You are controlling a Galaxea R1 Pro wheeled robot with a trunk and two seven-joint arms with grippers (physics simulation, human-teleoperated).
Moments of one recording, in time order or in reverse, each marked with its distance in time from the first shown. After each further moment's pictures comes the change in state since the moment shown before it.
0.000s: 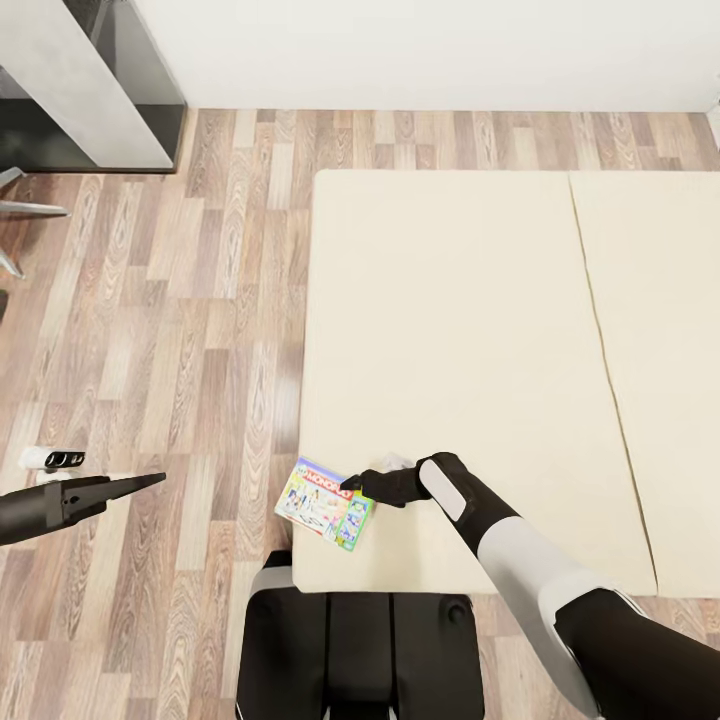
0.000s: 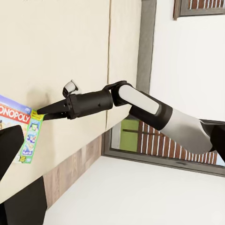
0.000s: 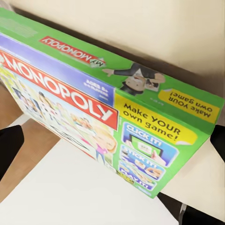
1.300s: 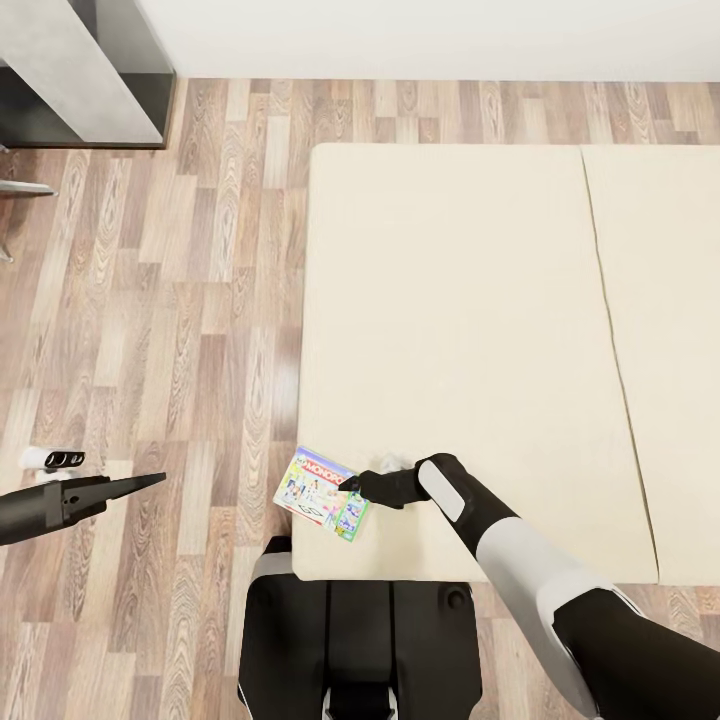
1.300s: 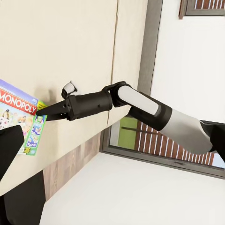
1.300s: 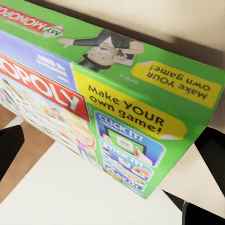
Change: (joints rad) left arm 0.000 0.000 0.000 0.000 0.002 0.000 0.000; right arm 0.000 0.005 -0.001 0.009 -0.005 0.001 0.007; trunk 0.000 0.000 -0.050
